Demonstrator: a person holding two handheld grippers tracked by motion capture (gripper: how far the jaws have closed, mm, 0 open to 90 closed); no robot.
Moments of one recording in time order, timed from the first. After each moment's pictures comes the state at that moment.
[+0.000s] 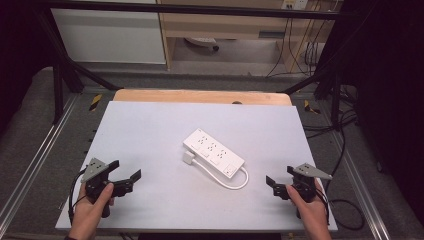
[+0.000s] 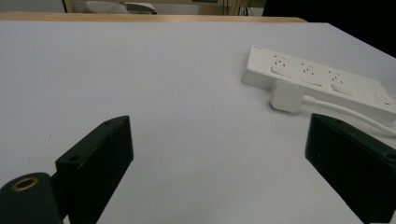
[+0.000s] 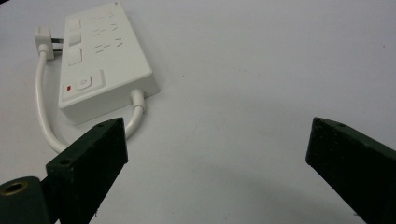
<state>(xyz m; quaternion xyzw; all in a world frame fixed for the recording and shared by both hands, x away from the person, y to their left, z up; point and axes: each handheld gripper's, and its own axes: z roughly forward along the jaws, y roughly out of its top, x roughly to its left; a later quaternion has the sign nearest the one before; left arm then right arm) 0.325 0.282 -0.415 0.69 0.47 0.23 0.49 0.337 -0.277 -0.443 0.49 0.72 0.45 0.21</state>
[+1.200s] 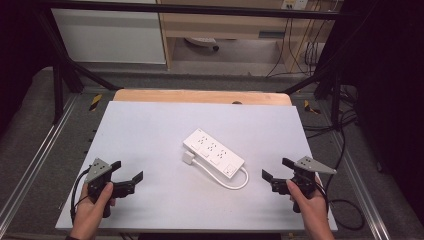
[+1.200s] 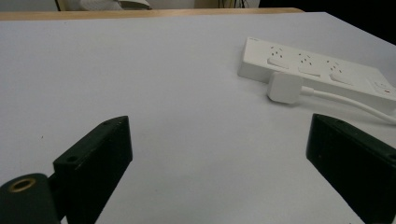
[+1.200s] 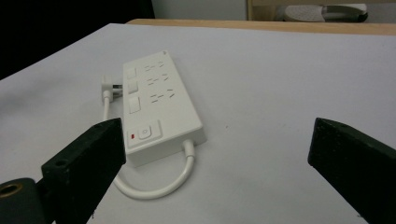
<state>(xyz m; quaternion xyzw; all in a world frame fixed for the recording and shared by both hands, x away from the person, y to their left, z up) 0.326 0.280 -0.418 0.71 0.46 0.23 0.49 0.336 -0.264 -0.404 0.45 0.70 0.51 0.20</state>
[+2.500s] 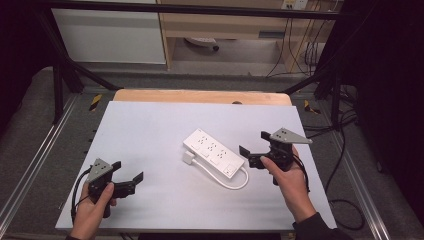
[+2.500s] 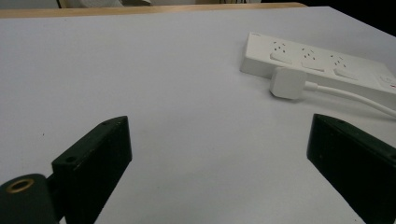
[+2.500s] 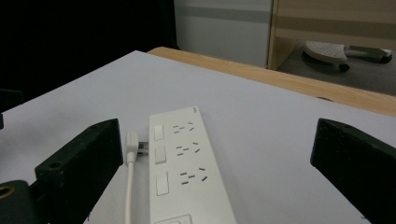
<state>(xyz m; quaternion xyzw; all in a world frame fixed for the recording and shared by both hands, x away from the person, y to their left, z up) 0.326 0.279 -0.420 0.71 0.46 0.23 0.48 0.385 -0.200 -0.352 0.39 0.72 0.54 0.21</state>
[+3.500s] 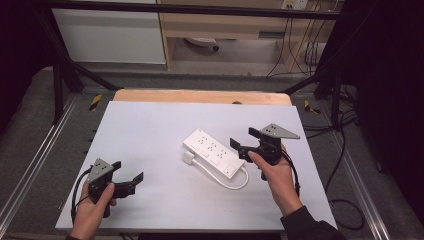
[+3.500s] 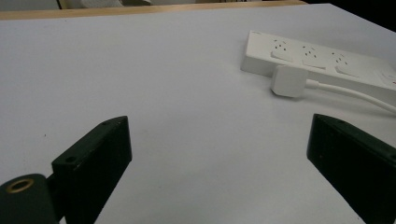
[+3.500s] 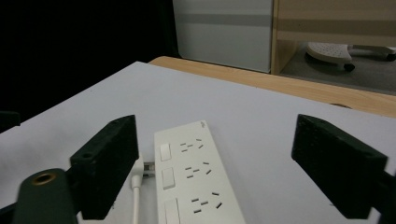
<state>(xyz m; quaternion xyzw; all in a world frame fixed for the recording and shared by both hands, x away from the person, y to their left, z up) 0.326 0.279 -0.420 0.72 0.46 0.23 0.47 0.401 -0.176 -0.355 0.40 0.70 0.55 0.20</state>
